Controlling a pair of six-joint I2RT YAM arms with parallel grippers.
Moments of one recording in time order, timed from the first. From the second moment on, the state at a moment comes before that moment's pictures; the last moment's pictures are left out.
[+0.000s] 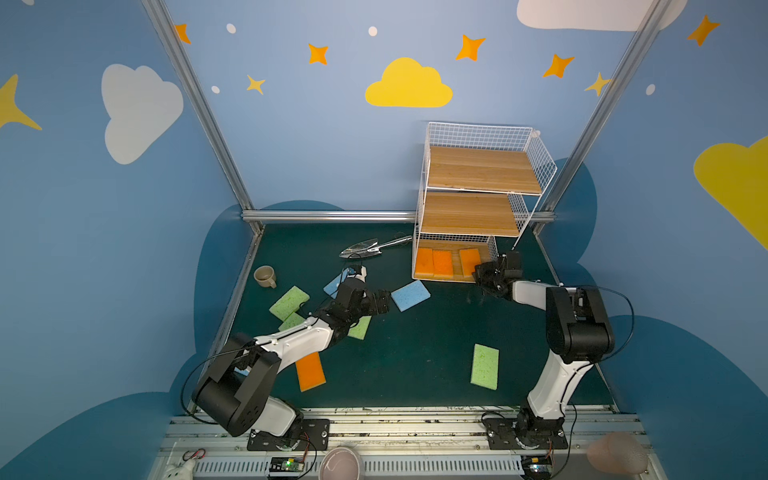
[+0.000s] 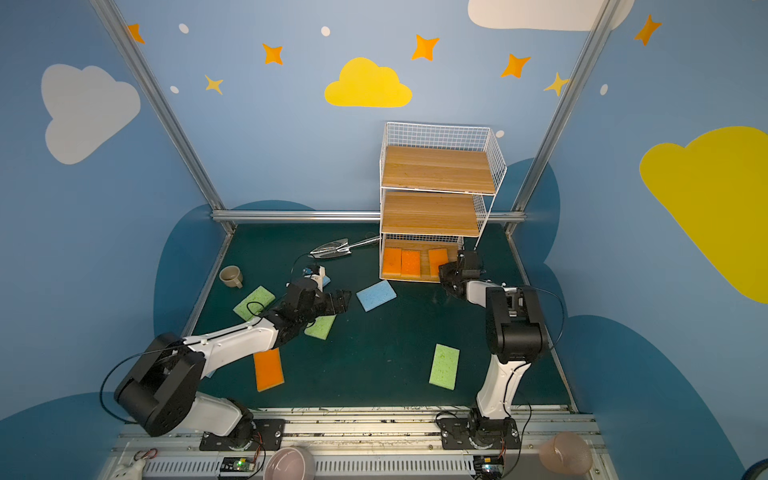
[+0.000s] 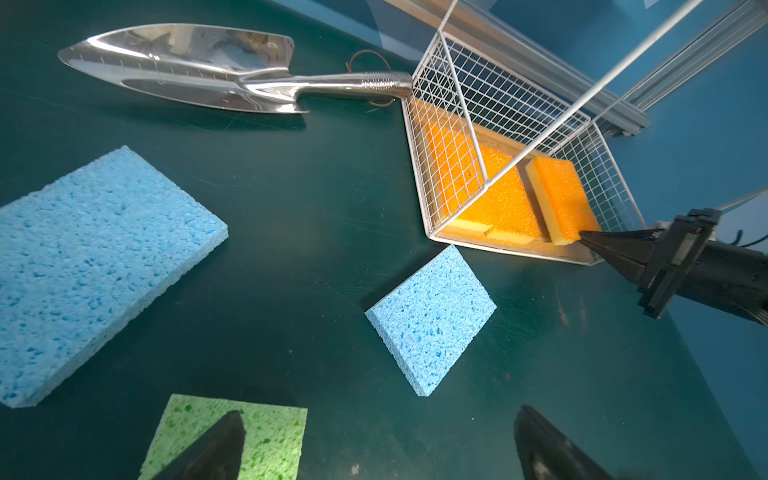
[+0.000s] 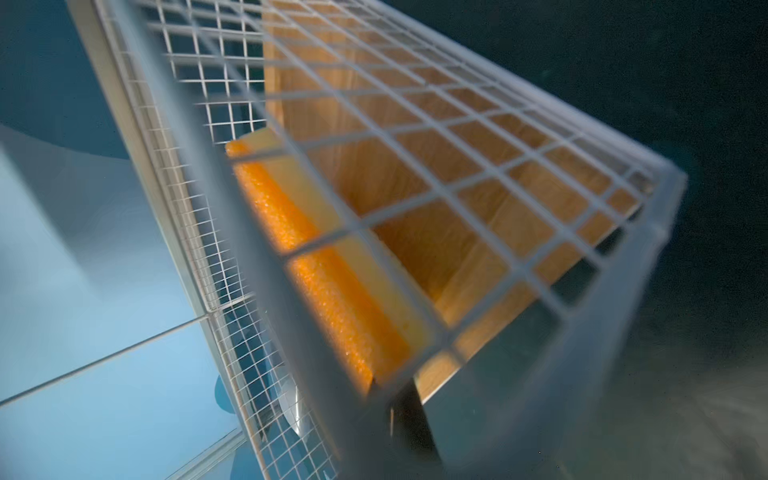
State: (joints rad) left arm -0.54 1.46 0.70 0.18 -0.03 -0.58; right arm 0.10 1.85 1.01 0.13 -0.23 1.36
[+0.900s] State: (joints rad) left arm -0.51 1.65 0.93 0.31 0.19 -0.41; right arm 0.12 1.64 0.76 0.18 -0.21 1.40
